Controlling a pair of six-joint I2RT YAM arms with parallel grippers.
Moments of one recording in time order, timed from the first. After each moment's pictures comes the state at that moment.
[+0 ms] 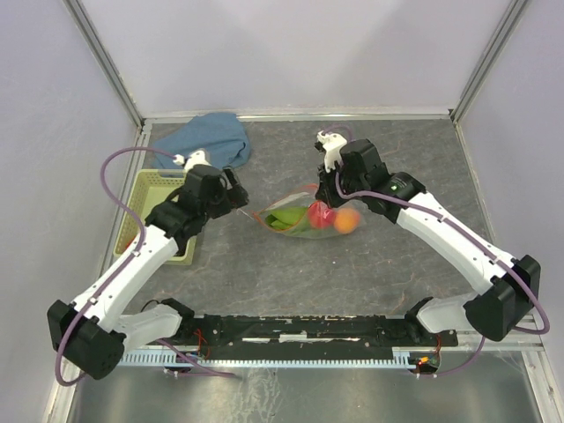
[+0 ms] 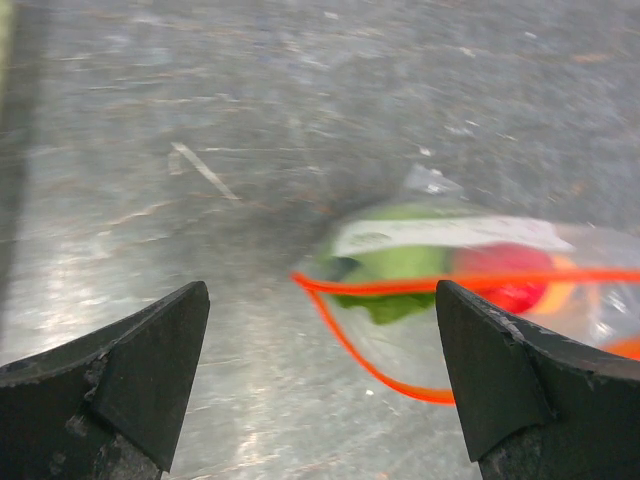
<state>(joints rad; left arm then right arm) -0.54 1.09 0.99 -0.56 -0.29 -0.73 0.65 1.37 1.29 -0.58 -0.11 0.14</state>
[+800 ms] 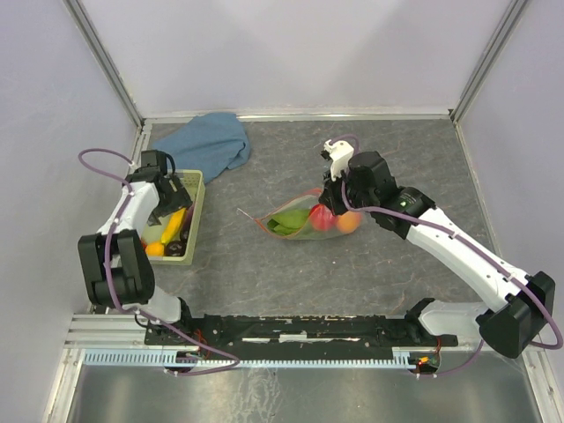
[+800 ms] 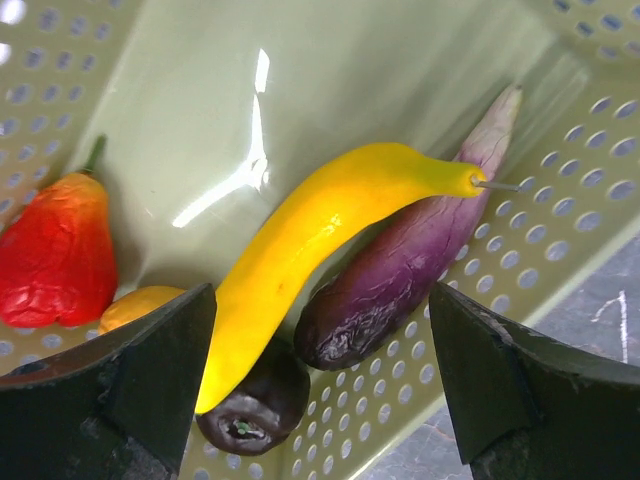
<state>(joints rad) 0.12 1.50 1.09 -0.70 -0.22 -0.40 0.67 1.24 1.16 -0.48 -0.07 0.12</state>
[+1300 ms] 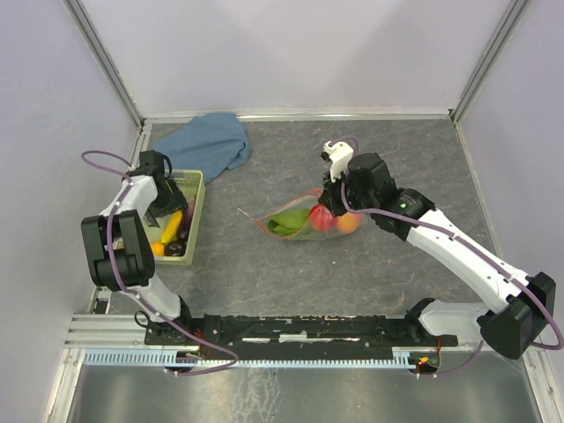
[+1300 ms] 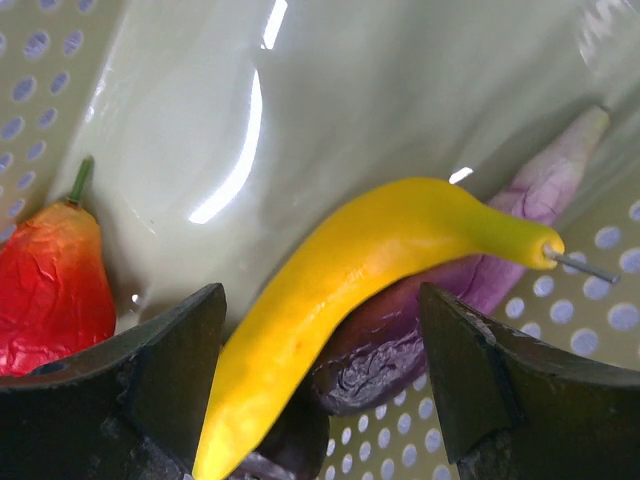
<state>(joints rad) 0.17 1.65 1.12 -0.70 -0.20 -0.37 0.68 1.23 1.15 -0.47 -0.07 0.12</state>
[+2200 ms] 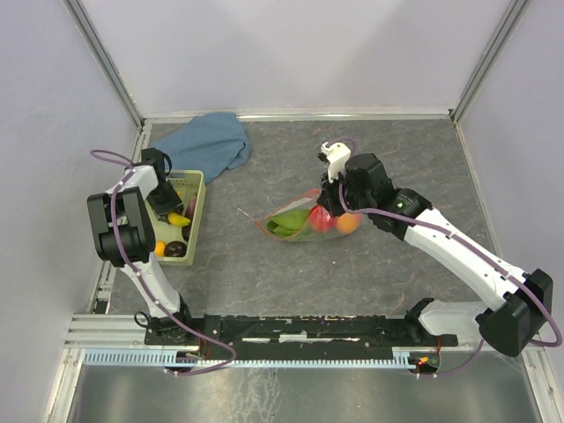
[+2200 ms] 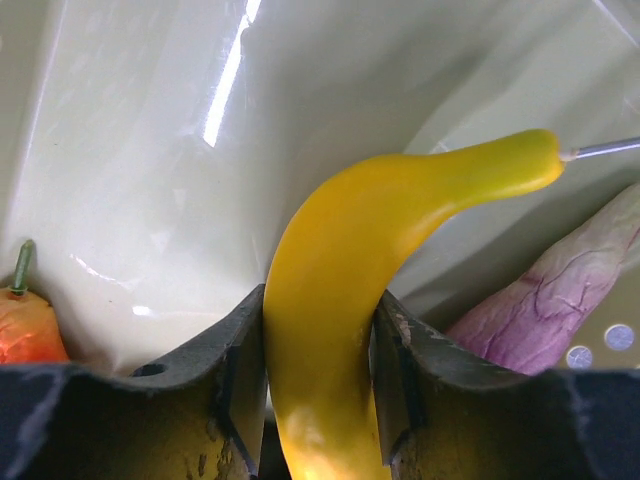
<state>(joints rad) 0.21 1.88 1.27 -0.73 -0.13 -0.35 0.69 1.25 1.14 -0.46 -0.06 0.12</state>
